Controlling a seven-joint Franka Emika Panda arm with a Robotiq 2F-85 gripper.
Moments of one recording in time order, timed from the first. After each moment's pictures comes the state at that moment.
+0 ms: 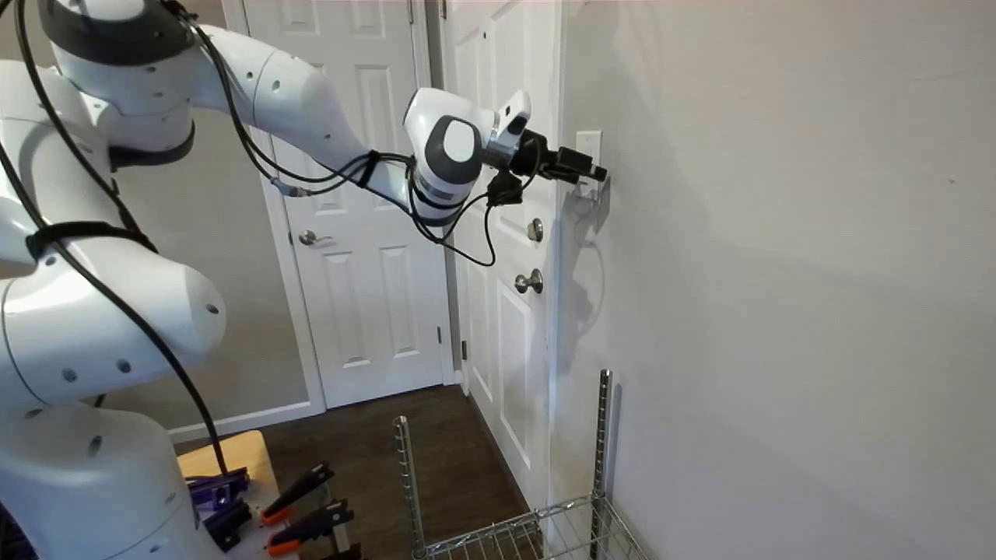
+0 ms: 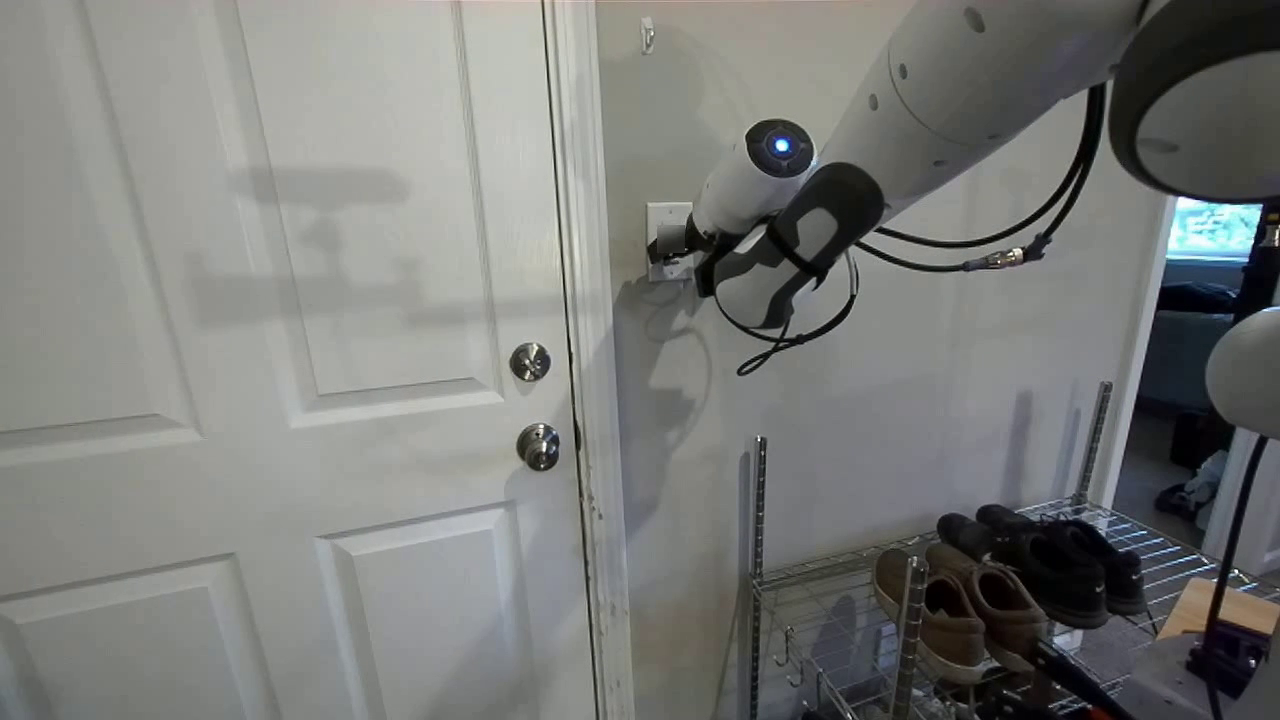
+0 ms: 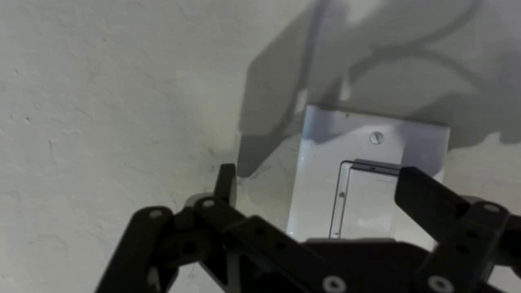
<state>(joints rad) -1.63 -0.76 1.61 -2.15 0.14 3.24 0.54</state>
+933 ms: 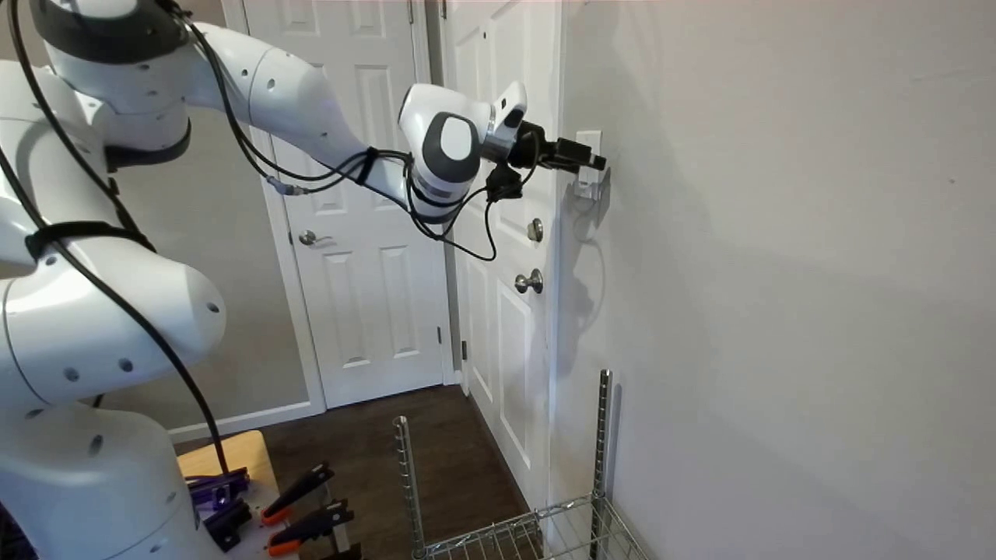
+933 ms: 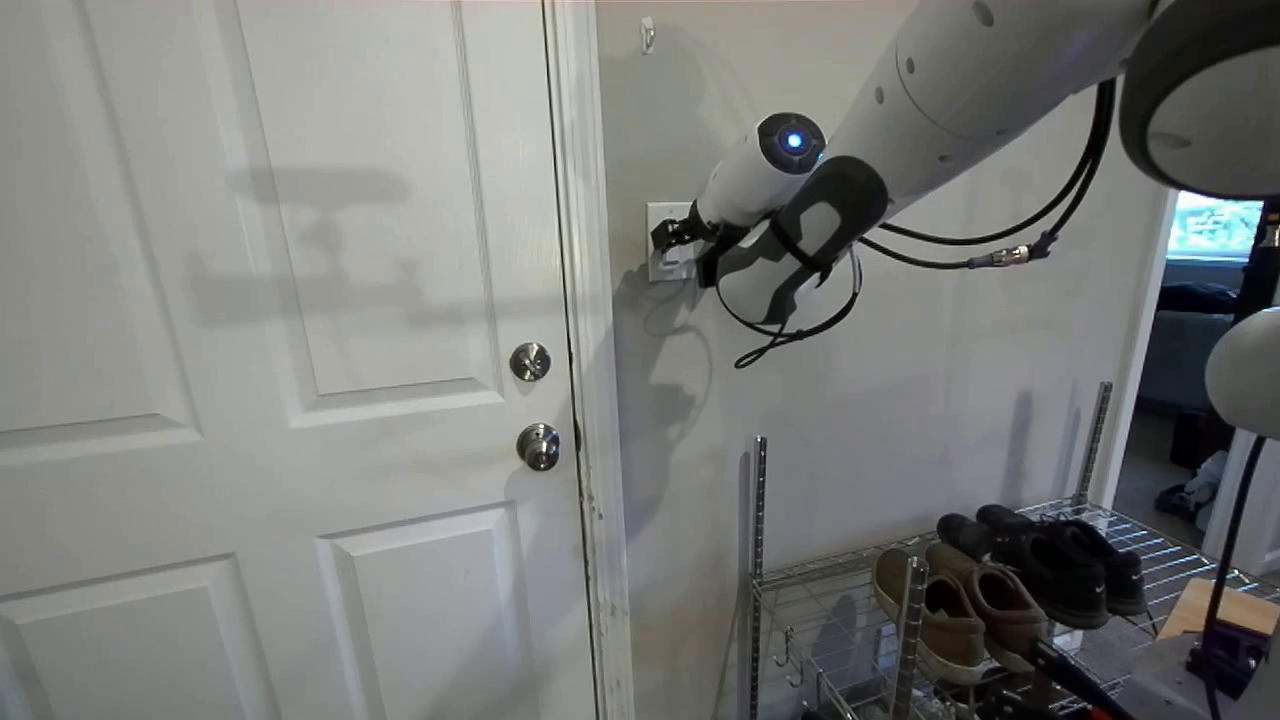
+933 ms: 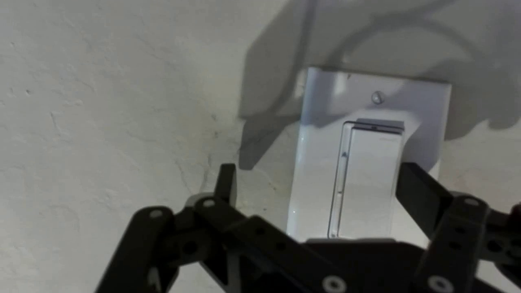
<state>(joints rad) -1.61 -0.76 1.59 -2.17 0.17 3.30 0.54</state>
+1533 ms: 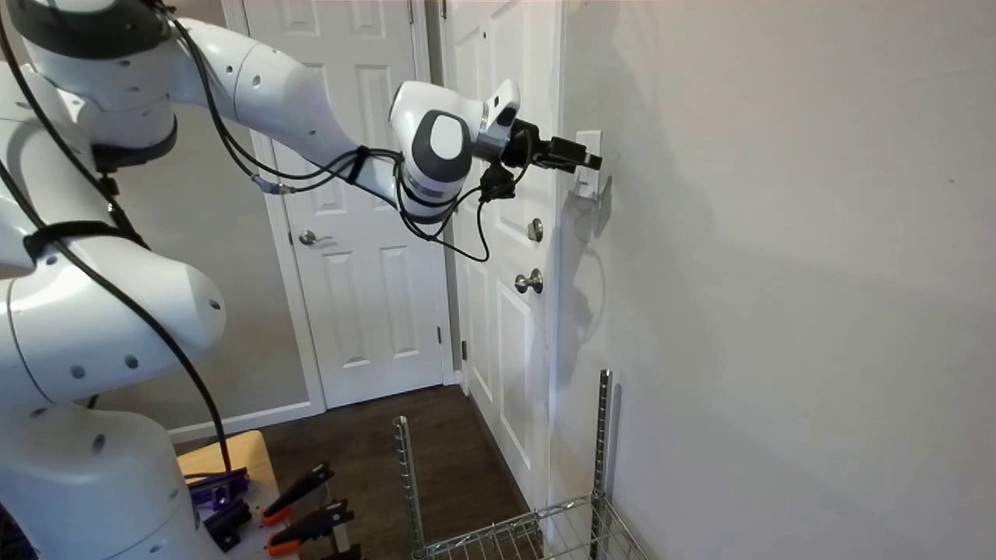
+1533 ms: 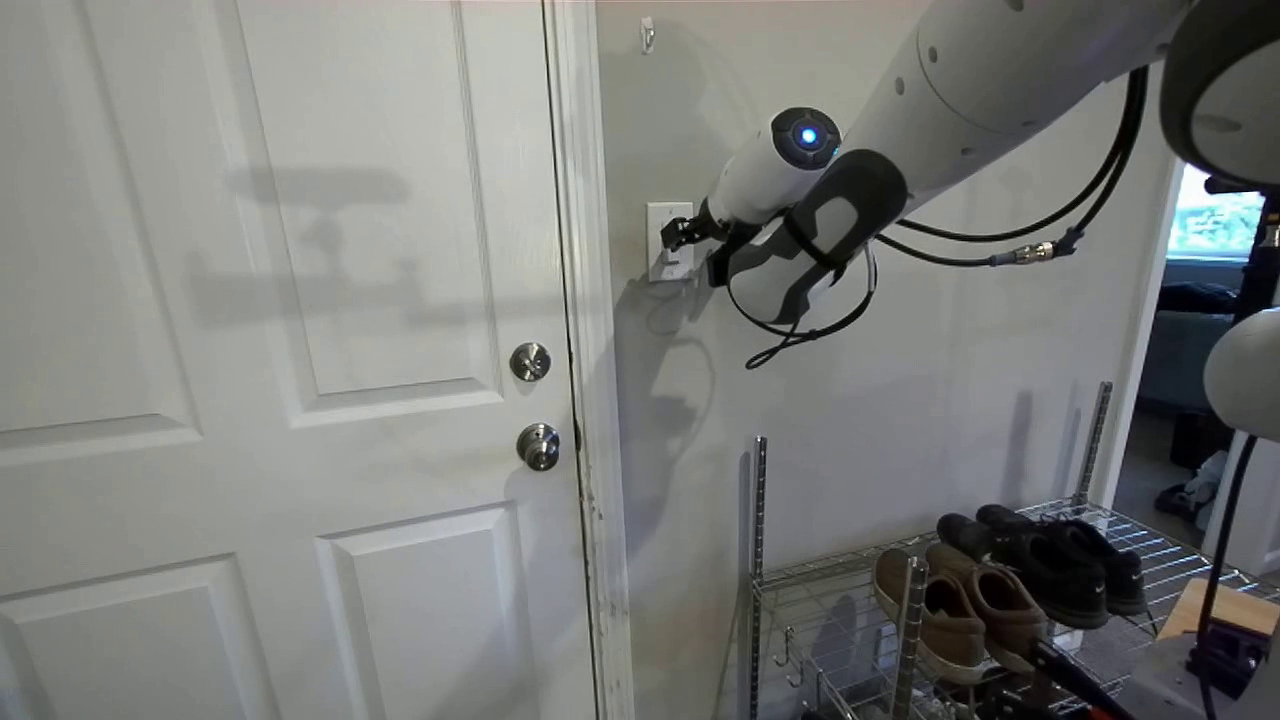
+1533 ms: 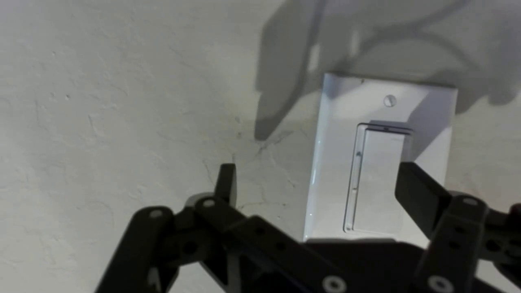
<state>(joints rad) -1.55 -0.76 1.53 -2.23 0.17 3.30 0.54</state>
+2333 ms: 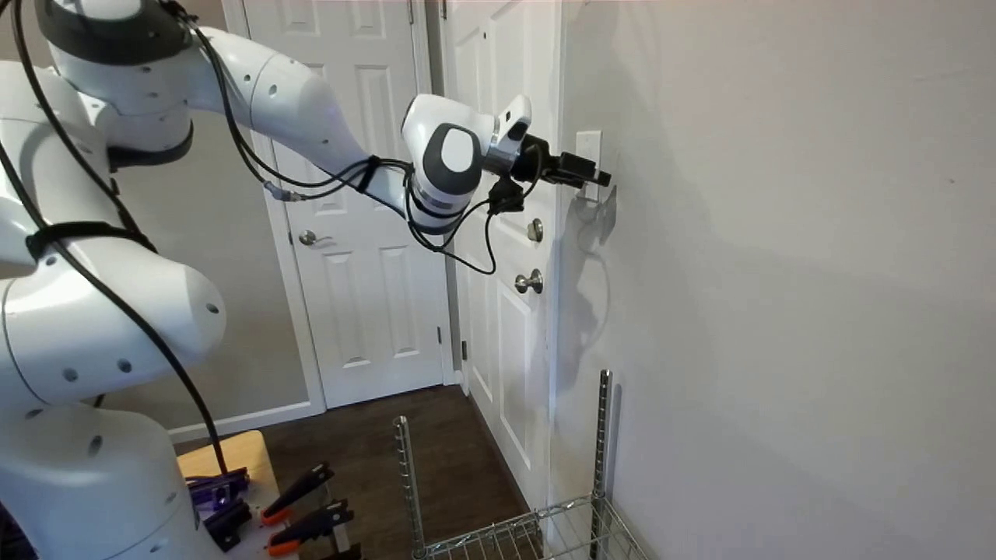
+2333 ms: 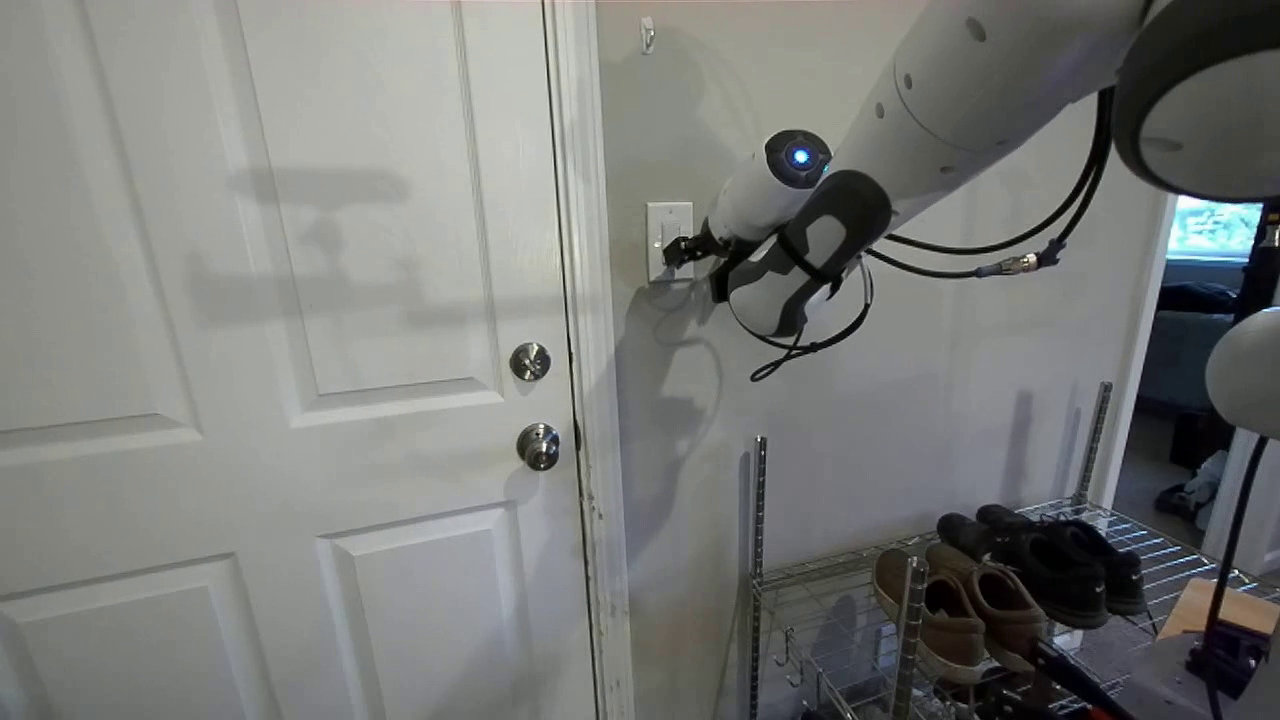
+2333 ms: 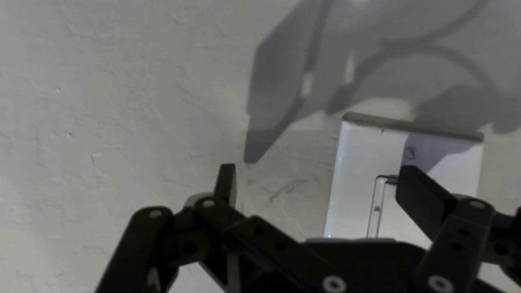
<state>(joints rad) -1.63 -0.76 1.60 -2.21 0.17 3.30 0.52</state>
